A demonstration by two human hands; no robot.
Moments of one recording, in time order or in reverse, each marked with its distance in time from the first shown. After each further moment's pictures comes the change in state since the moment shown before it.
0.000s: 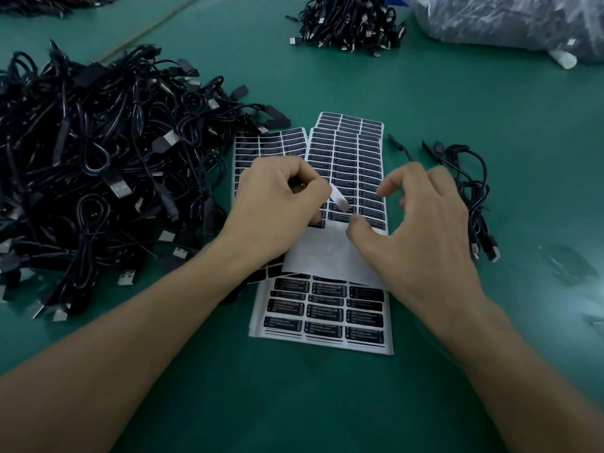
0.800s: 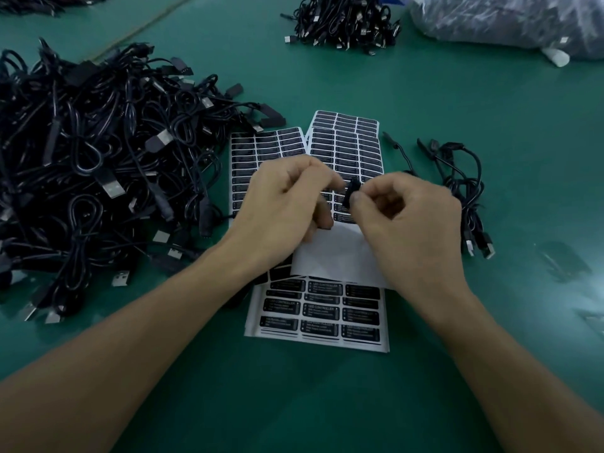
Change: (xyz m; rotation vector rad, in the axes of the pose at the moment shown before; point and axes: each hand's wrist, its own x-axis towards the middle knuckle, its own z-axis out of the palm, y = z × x) left_hand -0.006 0.007 0.006 -0.198 -0.109 -0.004; right_hand 0.008 -0.003 0.005 0.322 0.015 0.066
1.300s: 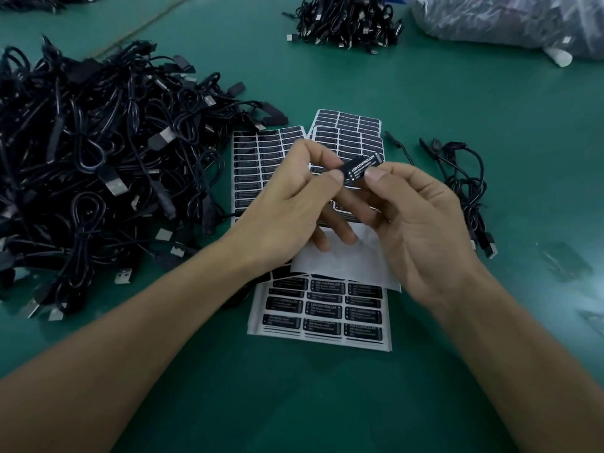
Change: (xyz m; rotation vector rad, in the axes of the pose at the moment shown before) left_hand -0.004 0.004 -0.003 -0.183 -0.258 -0.034; right_hand 0.006 -0.002 -0.003 0.923 -0.168 0.418
